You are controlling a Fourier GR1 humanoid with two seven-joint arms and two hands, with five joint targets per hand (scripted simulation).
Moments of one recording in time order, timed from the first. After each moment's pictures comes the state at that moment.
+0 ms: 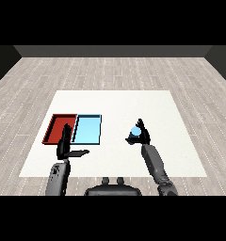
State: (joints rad) left arm 0.06 0.03 0.04 -1.60 0.00 0.01 -0.39; right arm -0.41 -0.01 -0.08 -0.81 -0.20 0.04 -0.41
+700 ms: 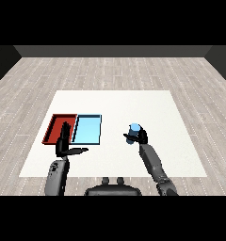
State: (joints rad) left arm 0.01 0.06 0.07 -1.55 0.03 -0.01 -0.40; right arm -0.46 -0.01 -0.05 -0.71 -0.20 -0.13 -0.43
